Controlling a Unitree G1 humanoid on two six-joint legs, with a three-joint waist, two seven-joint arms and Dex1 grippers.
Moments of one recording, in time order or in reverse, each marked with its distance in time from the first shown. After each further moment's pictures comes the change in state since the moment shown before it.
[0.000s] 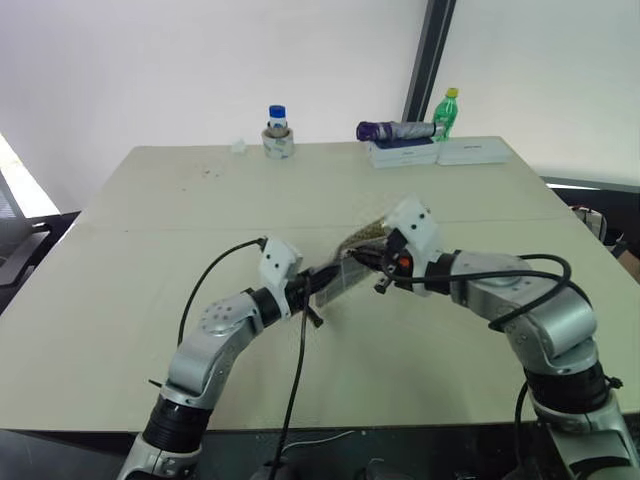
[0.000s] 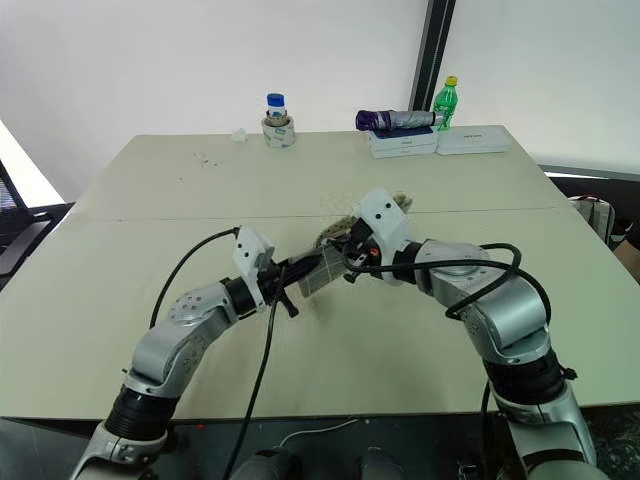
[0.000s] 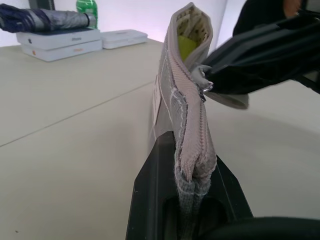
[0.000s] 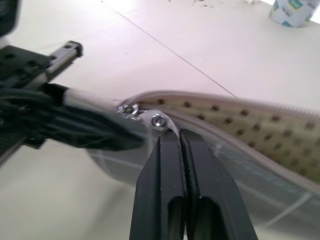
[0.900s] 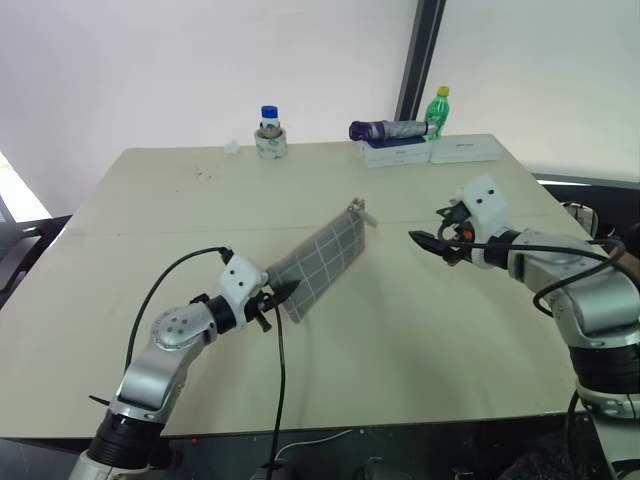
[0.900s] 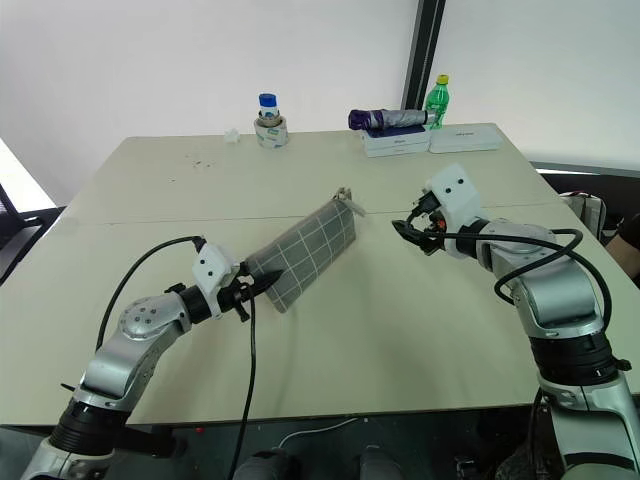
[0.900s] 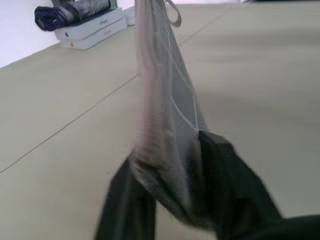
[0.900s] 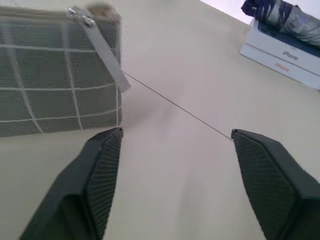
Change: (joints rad) left arm 0.095 0.204 0.054 0.044 0.158 -0.224 -0.034; right arm 0.035 -0.166 -0.115 0.204 -0.115 -0.208 0.045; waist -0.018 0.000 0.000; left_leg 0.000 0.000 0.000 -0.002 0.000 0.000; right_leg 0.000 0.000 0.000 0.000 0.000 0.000
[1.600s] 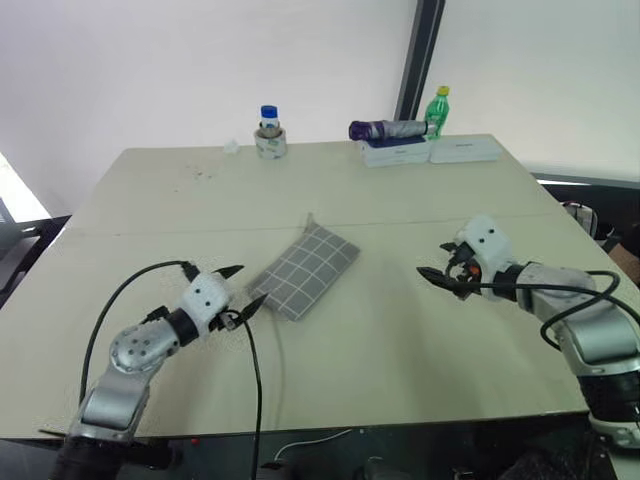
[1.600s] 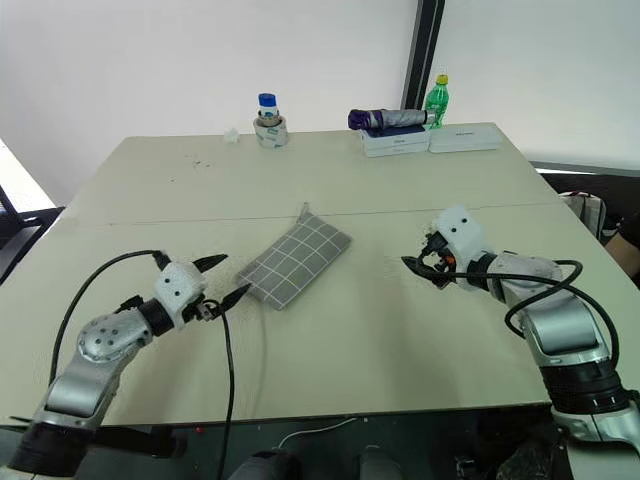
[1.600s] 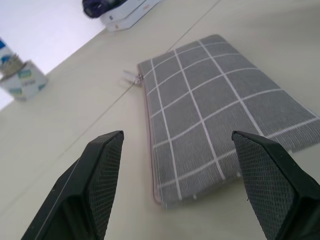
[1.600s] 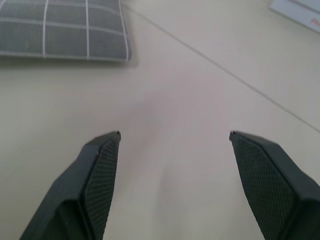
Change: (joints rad) left arm 0.184 0.073 0.149 -0.004 0.011 -0.135 0.022; right arm 0.205 -0.029 0.000 0.068 -0.060 -0.205 0.134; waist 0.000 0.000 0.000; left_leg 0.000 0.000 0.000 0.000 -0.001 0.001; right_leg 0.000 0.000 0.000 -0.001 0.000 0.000
